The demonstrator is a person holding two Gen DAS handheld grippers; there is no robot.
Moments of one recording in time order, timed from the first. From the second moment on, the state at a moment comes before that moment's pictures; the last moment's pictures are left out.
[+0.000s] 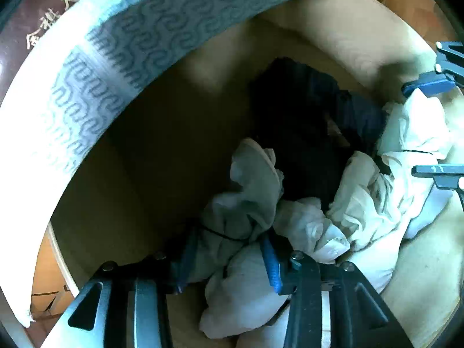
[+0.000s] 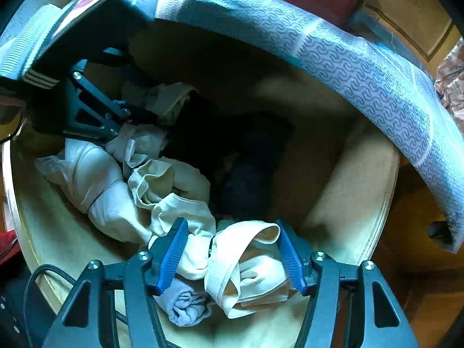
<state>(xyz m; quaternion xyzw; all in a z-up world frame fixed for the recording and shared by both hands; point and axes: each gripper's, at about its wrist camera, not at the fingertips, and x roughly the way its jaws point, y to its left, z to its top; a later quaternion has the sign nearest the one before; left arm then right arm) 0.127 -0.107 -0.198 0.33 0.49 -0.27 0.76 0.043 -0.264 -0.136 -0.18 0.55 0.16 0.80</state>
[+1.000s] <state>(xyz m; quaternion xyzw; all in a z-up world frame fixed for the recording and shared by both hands) 0.039 -0.032 -0.098 0.16 0.35 -0.32 0.86 0.041 -0.257 -0.140 -0.15 0.54 0.17 0.81</state>
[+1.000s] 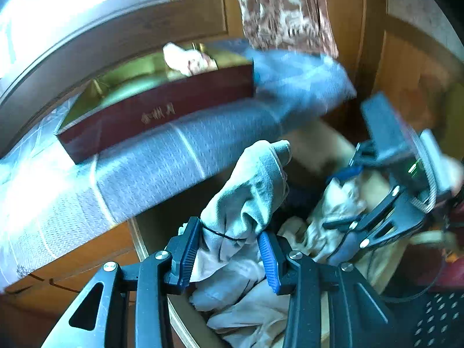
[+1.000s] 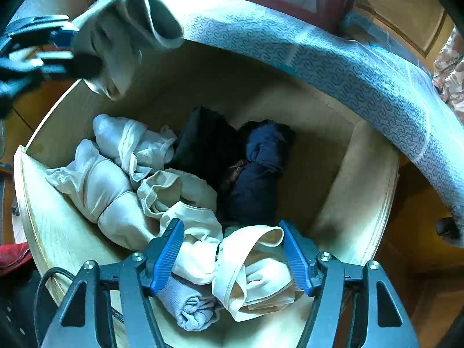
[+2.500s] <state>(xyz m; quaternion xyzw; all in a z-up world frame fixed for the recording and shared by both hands) 0.358 -0.120 -0.029 -0.14 0.44 -0.21 0.86 0.036 -0.258 -0.125 -0.15 0.54 0.18 0.81</state>
